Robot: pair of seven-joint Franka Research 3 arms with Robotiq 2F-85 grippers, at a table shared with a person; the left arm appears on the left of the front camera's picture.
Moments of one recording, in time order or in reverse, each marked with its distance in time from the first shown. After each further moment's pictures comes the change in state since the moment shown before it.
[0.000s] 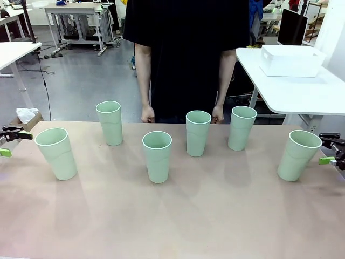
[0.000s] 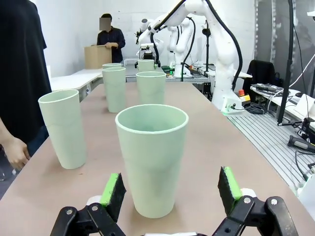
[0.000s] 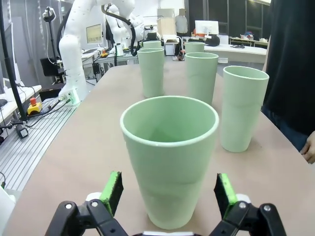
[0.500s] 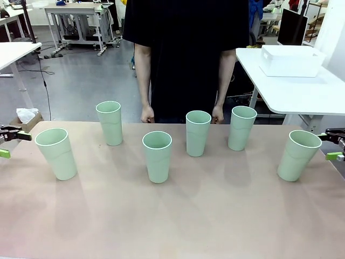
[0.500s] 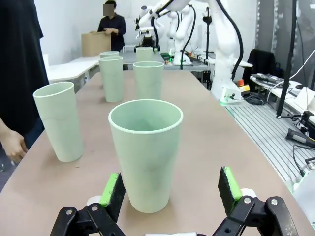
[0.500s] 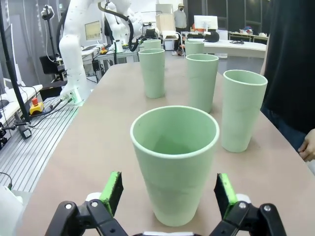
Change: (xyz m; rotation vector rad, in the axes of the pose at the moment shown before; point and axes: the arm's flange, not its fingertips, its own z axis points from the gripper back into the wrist) left arm 0.013 -0.007 -0.001 -0.001 0.069 0.011; right arm 0.020 0.008 0.012 0.001 0.032 -0.012
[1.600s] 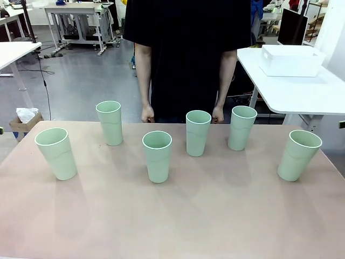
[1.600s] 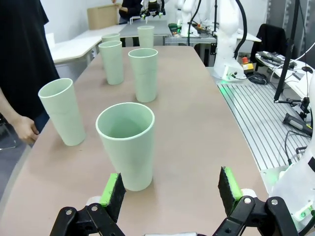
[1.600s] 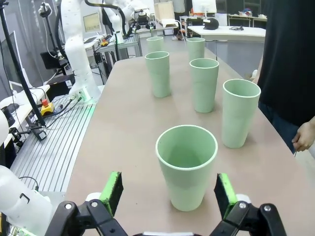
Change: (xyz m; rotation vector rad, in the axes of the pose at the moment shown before) left arm 0.077 -0.059 0.037 0.075 0.193 -0.006; right arm 0.079 0.023 0.059 -0.010 0.098 -0.049
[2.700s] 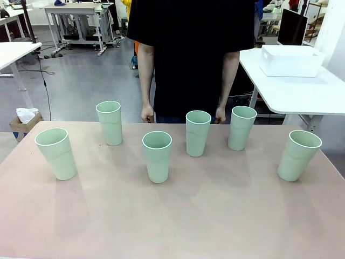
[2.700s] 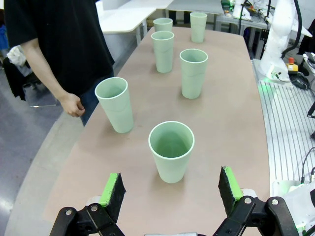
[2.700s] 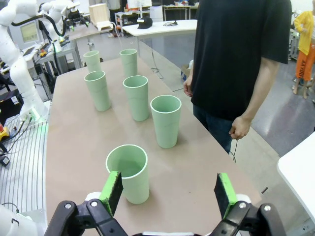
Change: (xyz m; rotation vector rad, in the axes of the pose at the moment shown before) left arm 0.131 -0.012 0.034 0.262 0.185 0.079; right arm 0.095 0.004 0.085 -0.329 0.028 -0.046
